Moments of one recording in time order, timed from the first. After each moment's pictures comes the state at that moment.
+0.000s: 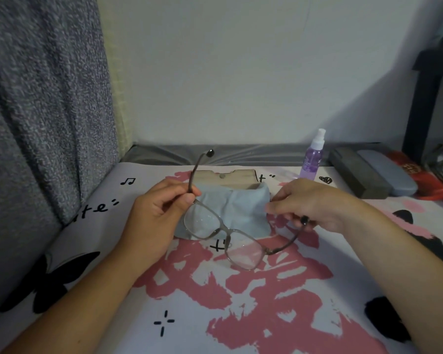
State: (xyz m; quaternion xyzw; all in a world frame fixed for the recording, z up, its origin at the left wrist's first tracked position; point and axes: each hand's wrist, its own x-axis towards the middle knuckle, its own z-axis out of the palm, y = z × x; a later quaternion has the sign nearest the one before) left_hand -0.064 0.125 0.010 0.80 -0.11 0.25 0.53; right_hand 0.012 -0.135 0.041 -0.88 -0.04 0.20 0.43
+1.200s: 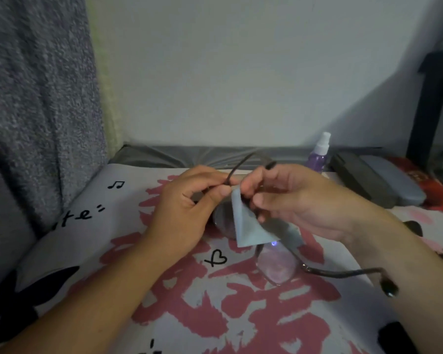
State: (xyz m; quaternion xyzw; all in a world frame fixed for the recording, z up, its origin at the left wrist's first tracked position) left_hand -0.029 0.085 0.021 0.78 -0.22 0.30 0.50; right_hand 0.006 -0.121 0.056 -0.67 -0.27 0.24 0.65
